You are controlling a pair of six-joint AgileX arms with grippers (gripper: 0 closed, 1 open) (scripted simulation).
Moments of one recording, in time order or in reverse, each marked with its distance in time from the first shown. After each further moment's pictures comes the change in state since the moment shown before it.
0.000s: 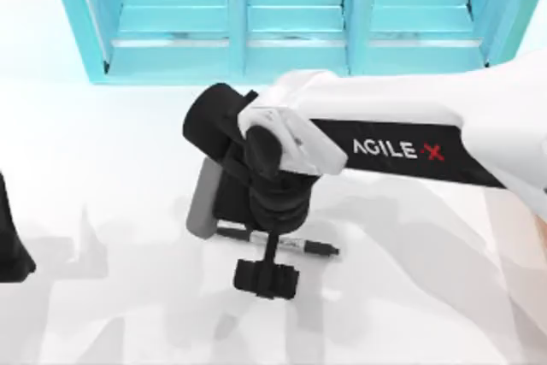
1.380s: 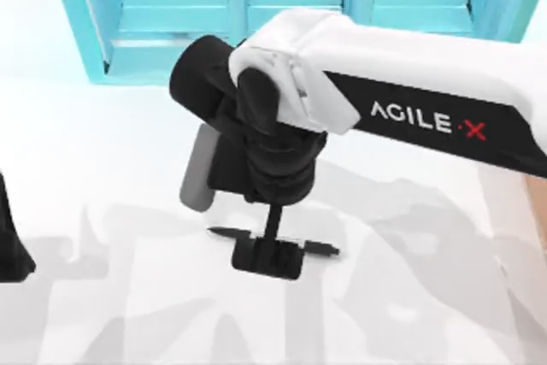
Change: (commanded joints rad) left arm 0.000 0.000 0.000 0.000 0.000 0.000; right arm 0.031 -0.152 0.156 -0.313 -0.001 0.033
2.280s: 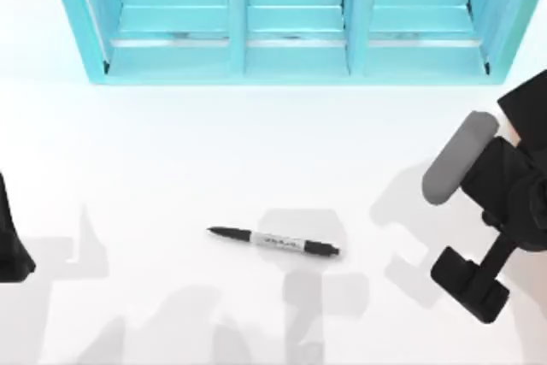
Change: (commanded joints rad) left arm 0.000 0.000 0.000 0.000 0.000 0.000; right arm -0.313 -0.892 -0.917 0.374 -0.143 0.122
